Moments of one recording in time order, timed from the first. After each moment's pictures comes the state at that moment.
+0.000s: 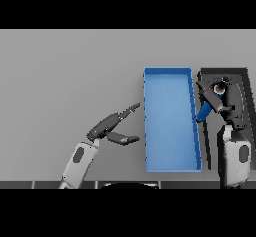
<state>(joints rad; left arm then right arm) -0.19 -0.03 -0.33 -1.57 -0.21 -0.44 0.07 -0.30 -0.35 -0.13 -1.95 -0.23 -0.08 0.60</state>
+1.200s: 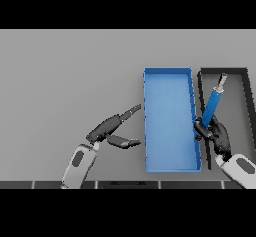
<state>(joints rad) -0.18 -0.04 -0.35 -1.61 -0.21 -0.45 0.11 -0.16 -1.08 0.71 -1.85 -0.70 -0.73 0.61</state>
